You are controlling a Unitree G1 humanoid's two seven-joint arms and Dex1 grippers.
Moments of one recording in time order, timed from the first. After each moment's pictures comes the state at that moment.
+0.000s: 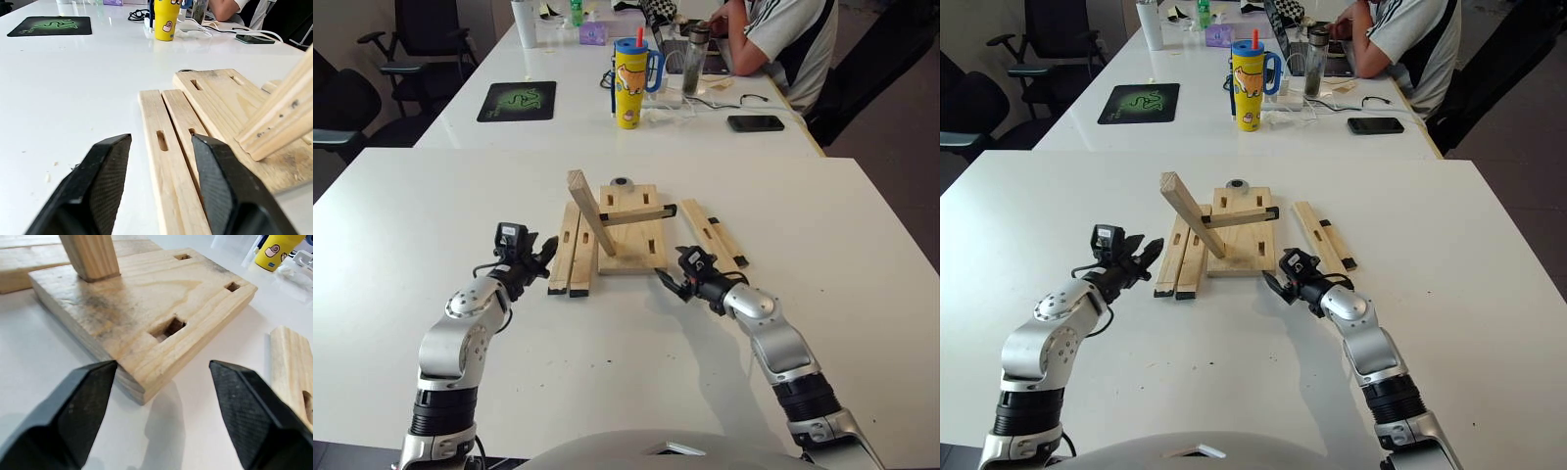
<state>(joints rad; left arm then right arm) -0.05 0.30 0.06 -0.30 -0.35 0.65 -0.25 -0.12 -0.32 0.21 -0.06 -0.05 0.30 0.50</state>
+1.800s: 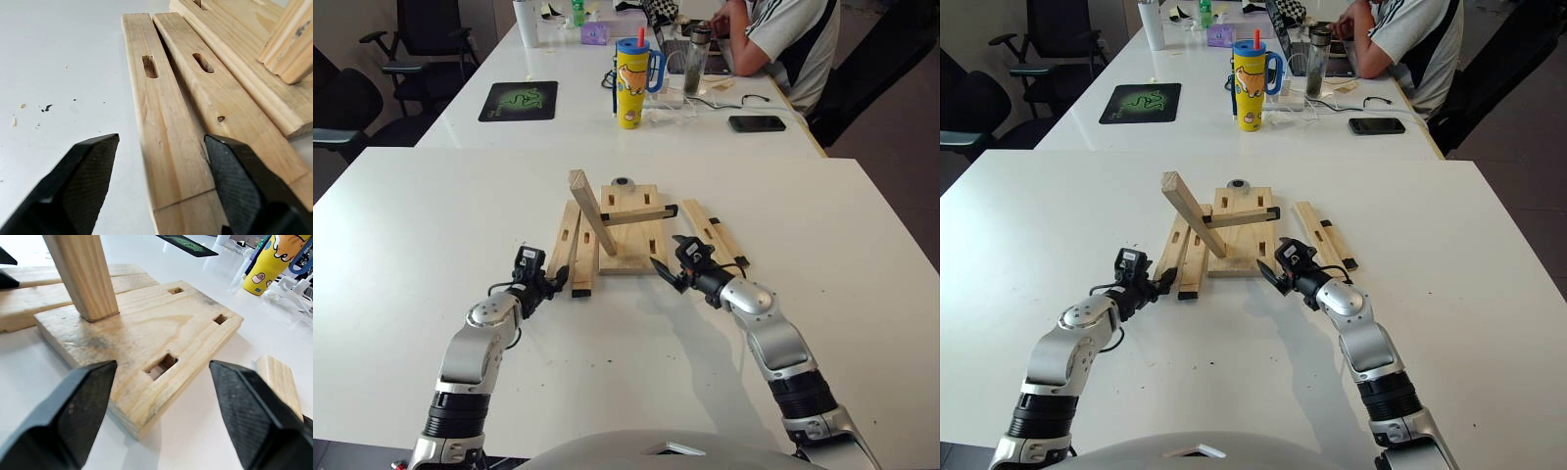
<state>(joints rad) -0.03 0.30 -0.02 -0.19 -0.19 0.64 -0.25 -0.13 -0.31 0.21 -0.09 -0.05 0.29 0.48</state>
